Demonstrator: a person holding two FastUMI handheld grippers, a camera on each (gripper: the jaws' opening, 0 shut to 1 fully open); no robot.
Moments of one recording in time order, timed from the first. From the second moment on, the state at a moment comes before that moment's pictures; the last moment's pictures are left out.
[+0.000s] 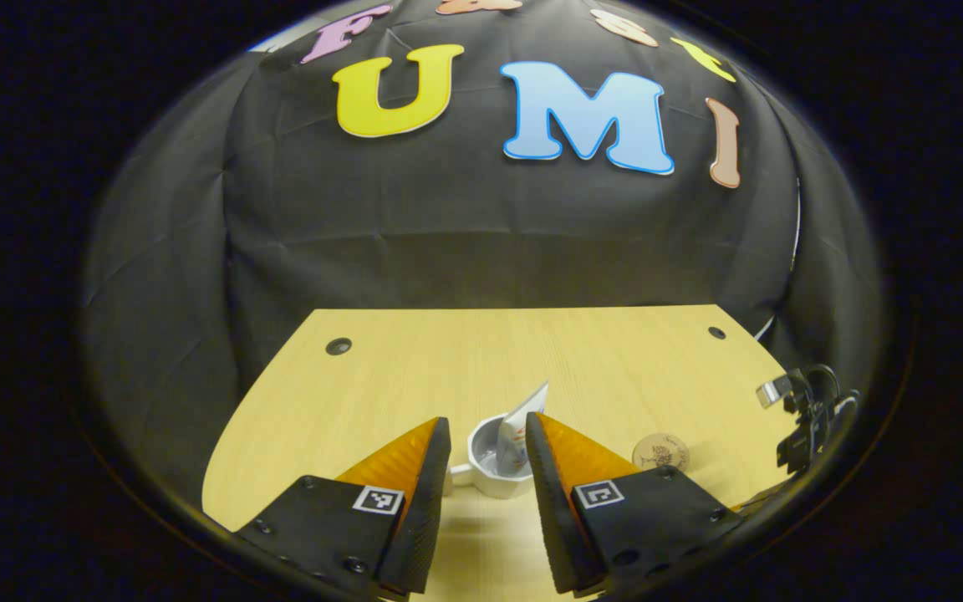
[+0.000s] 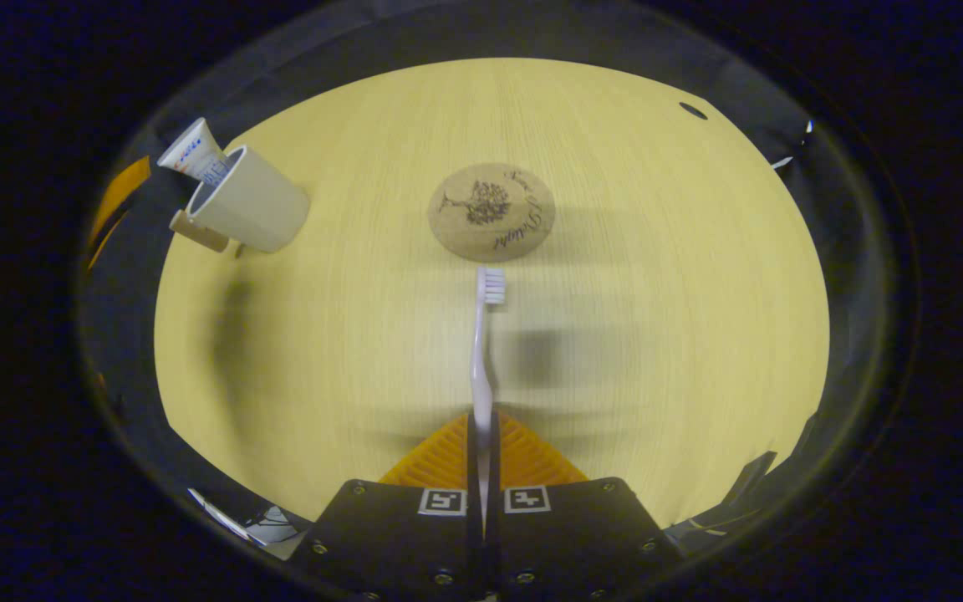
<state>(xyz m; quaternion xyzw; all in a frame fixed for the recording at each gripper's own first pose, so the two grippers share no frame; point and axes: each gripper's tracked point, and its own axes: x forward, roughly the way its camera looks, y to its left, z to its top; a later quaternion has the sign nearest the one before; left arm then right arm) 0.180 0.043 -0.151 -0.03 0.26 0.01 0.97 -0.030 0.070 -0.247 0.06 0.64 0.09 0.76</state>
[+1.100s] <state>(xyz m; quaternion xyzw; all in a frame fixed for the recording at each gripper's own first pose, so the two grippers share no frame) 0.023 0.242 -0.175 -0.08 0.30 0.22 0.92 0.183 0.235 -0.107 0.18 0.38 0.12 0.90</state>
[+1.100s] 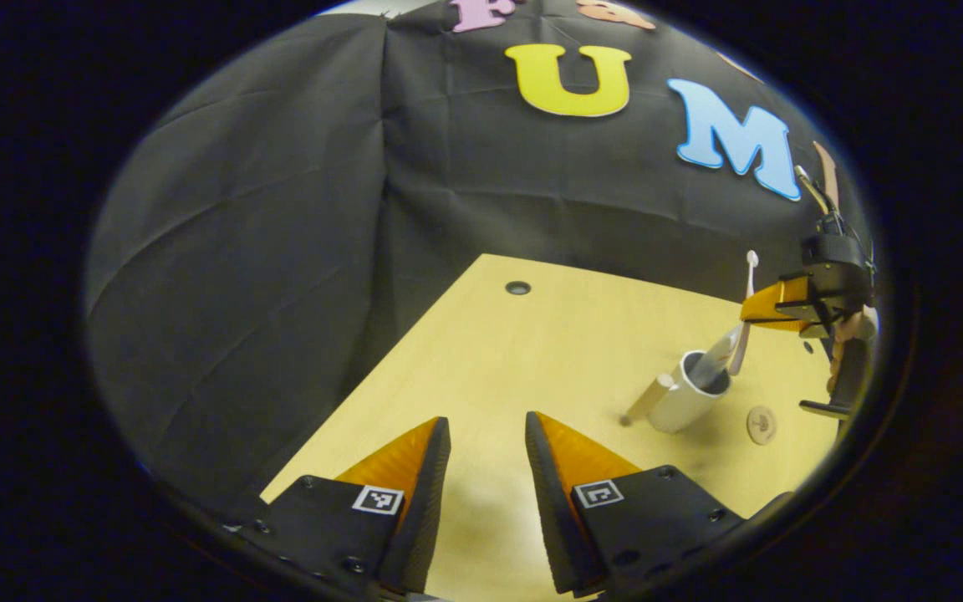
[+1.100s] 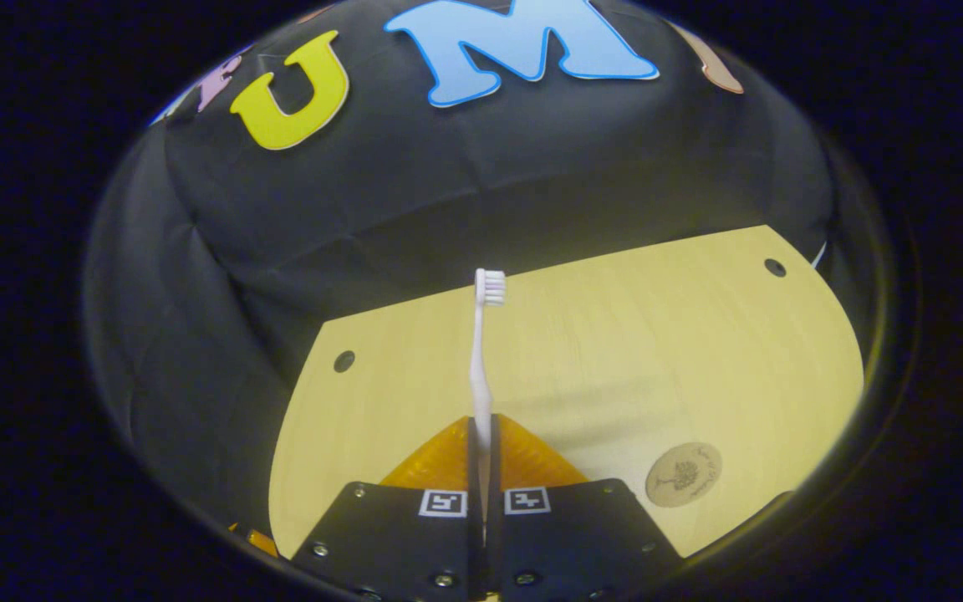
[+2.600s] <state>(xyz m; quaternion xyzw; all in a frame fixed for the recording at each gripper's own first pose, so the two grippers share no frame) 0.101 0.134 -0.157 -0.06 0.32 0.09 0.94 0.037 0.189 -0.174 0.06 0.30 0.15 0.94</state>
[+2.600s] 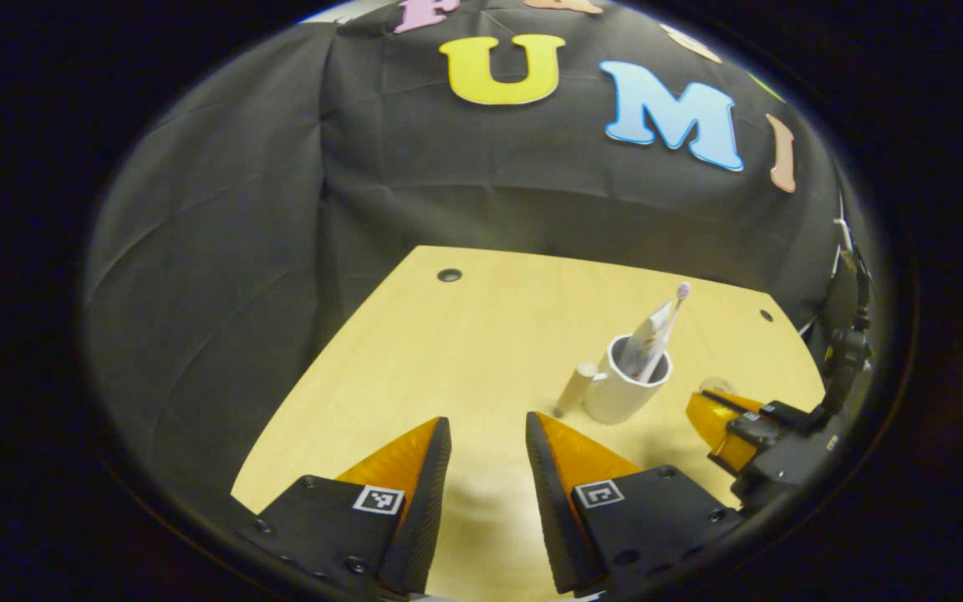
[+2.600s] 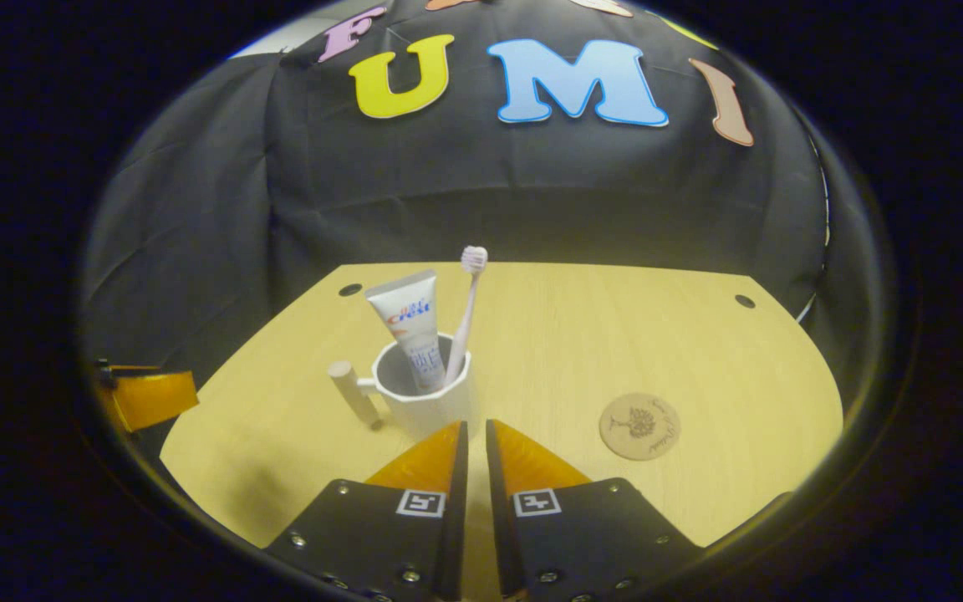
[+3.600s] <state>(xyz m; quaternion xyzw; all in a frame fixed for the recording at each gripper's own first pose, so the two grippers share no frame) 0.196 0.069 -0.226 0.27 0.49 -0.30 0.77 -0.034 0.097 -0.198 0.11 0.40 0.08 0.91</state>
